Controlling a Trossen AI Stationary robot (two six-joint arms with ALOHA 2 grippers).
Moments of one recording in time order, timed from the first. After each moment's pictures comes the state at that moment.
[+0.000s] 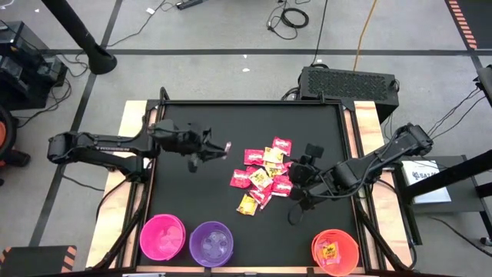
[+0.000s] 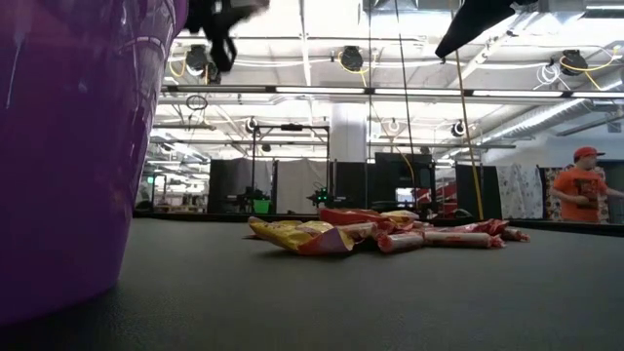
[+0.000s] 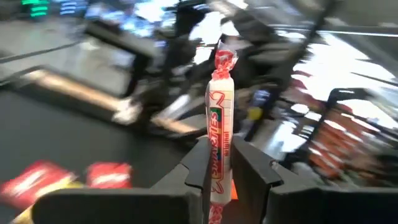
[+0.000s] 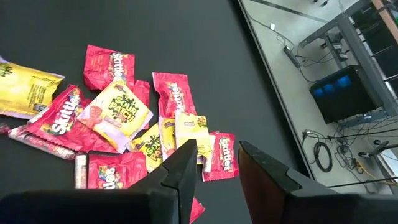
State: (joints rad) left arm 0.17 1.05 0.59 0.54 0.42 -0.45; right arm 0.46 1.43 1.26 -1.06 0.82 0.51
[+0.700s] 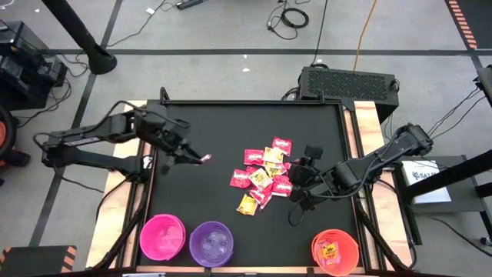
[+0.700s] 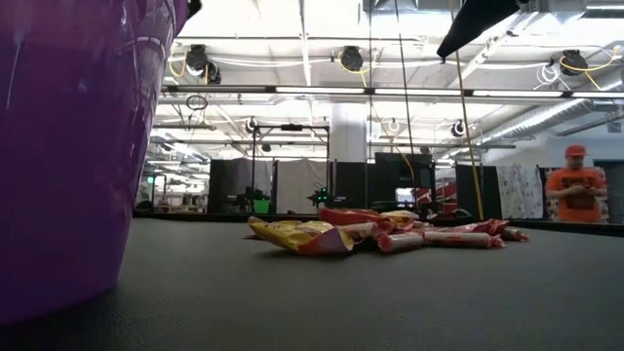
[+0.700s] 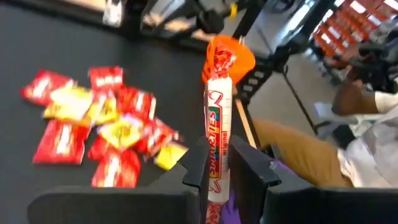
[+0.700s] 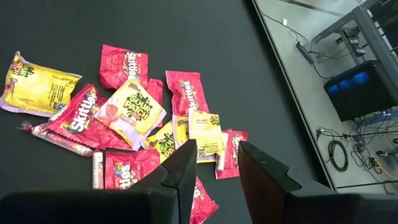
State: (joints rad) left arm 0.18 0.93 1.08 -0.67 0.52 -0.18; right arm 0.46 1.43 1.26 -1.05 0.78 0.52
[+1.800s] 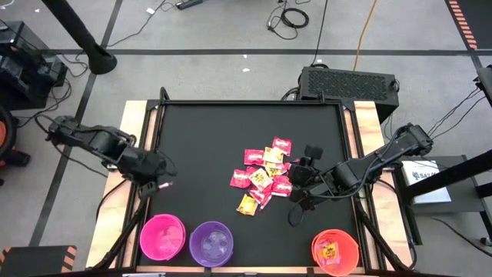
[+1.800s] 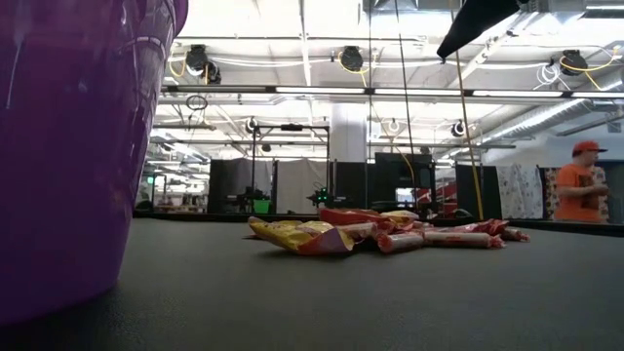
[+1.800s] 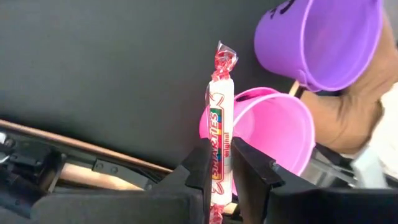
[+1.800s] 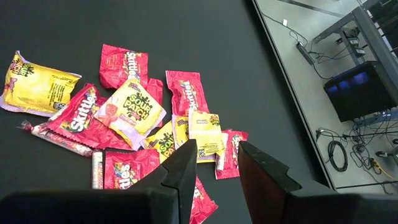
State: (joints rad) left arm -0.41 0.94 1.17 -1.41 0.20 -0.96; right arm 0.46 1.43 1.26 -1.05 0.78 0.51
